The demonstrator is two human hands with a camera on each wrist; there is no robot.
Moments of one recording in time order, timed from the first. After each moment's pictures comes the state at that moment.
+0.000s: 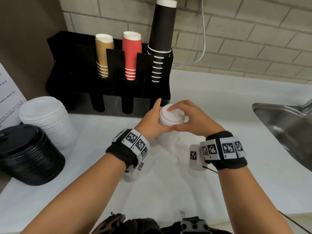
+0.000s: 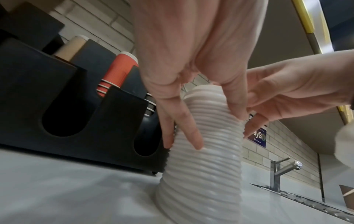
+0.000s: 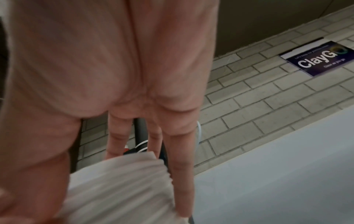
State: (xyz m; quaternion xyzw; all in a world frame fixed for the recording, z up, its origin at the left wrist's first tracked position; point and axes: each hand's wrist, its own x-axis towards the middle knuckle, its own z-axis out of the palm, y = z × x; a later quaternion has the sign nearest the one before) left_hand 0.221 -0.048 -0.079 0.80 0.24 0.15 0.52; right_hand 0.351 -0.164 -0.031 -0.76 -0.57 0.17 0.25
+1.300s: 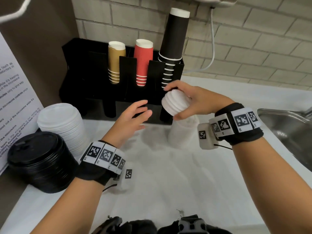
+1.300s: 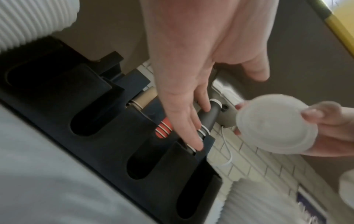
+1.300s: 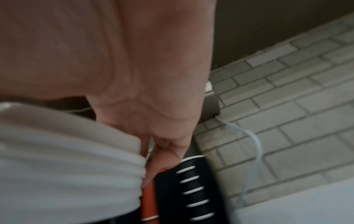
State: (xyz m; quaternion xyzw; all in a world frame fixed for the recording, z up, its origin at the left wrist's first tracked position) left_hand 0.130 -0.003 -0.060 0.67 0.24 0.26 0.66; right_hand 0.335 -0.110 0.042 -0.71 -0.64 0.22 0.20
